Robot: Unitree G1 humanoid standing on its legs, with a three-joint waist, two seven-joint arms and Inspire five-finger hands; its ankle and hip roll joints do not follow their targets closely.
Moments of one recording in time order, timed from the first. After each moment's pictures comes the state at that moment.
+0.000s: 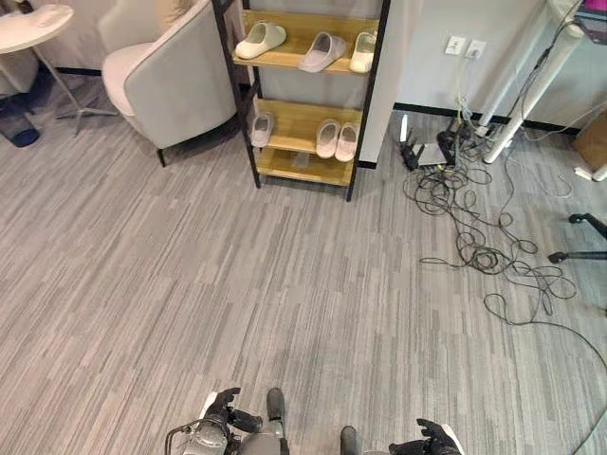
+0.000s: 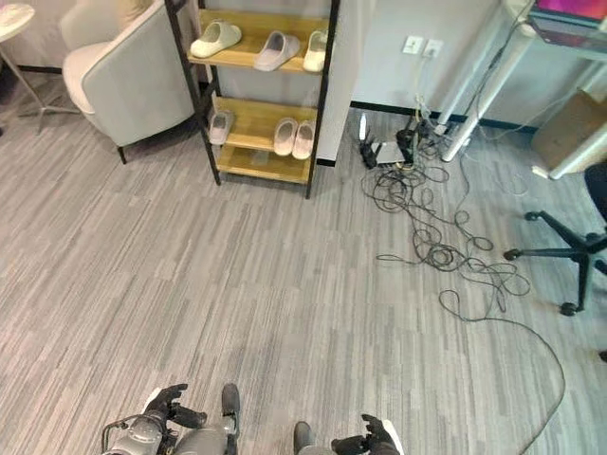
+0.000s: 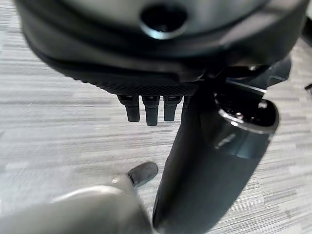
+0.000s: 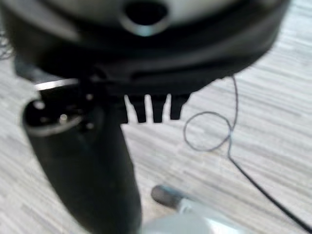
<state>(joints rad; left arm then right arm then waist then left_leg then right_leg) -0.15 0.19 -0.27 1.23 -0.06 -0.06 0.18 -0.05 -0.23 0.27 1.24 0.06 -0.08 -0.22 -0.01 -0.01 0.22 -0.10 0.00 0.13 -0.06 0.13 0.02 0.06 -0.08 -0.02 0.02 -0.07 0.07</state>
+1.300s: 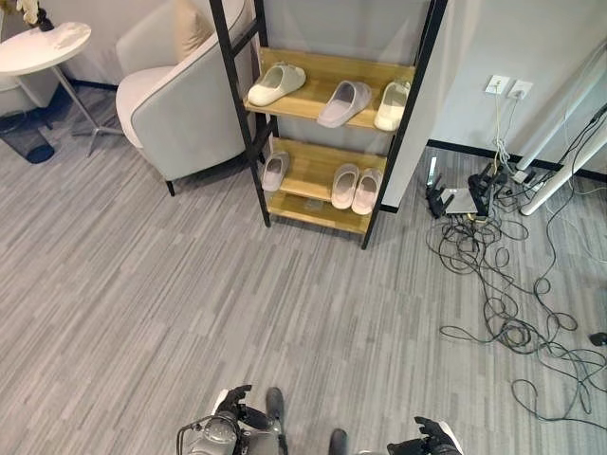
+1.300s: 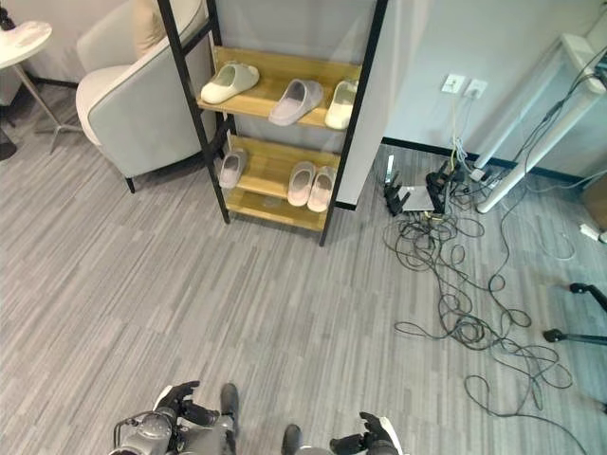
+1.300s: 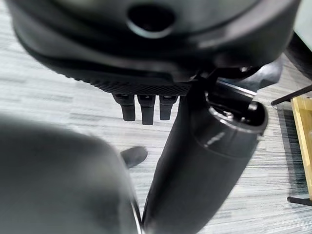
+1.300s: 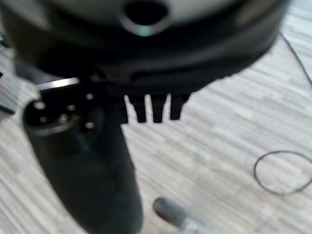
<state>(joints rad) -0.15 0.14 -0.27 1.26 -0.10 -0.06 0.16 -0.04 -0.24 0.29 1.25 0.06 -0.08 -0.22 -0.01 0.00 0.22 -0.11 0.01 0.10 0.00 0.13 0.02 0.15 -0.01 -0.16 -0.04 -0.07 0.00</state>
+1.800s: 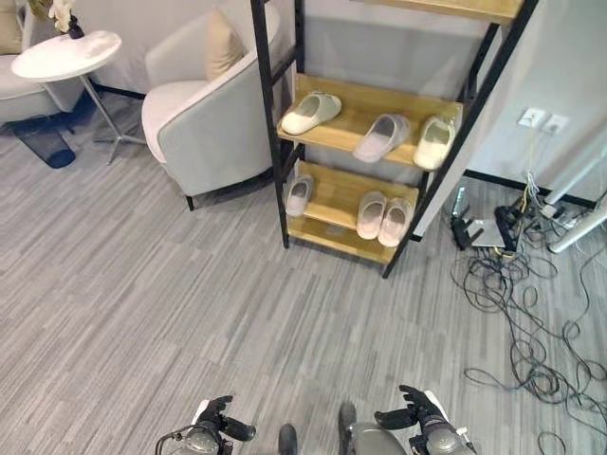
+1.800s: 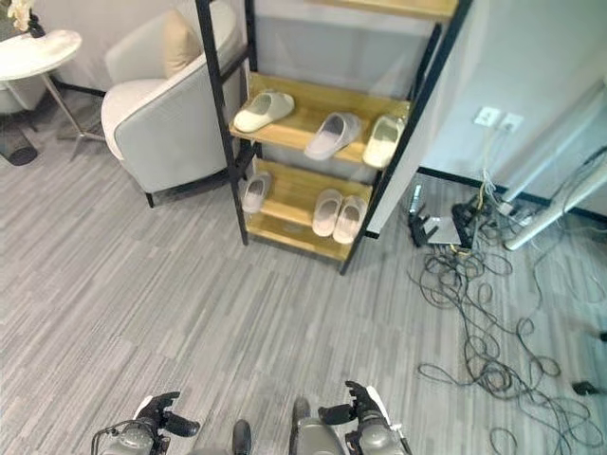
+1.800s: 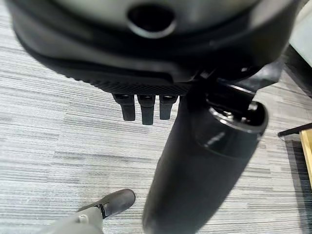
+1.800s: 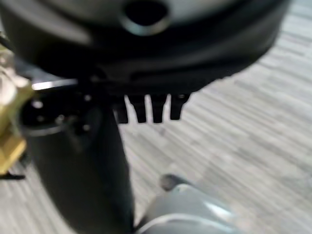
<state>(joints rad) -0.10 0.21 -0.27 1.25 -0.07 -0.06 0.14 -0.12 -0.24 0.28 1.20 0.07 -0.10 -0.17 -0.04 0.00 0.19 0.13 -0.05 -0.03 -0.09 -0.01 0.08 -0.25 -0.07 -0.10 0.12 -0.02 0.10</state>
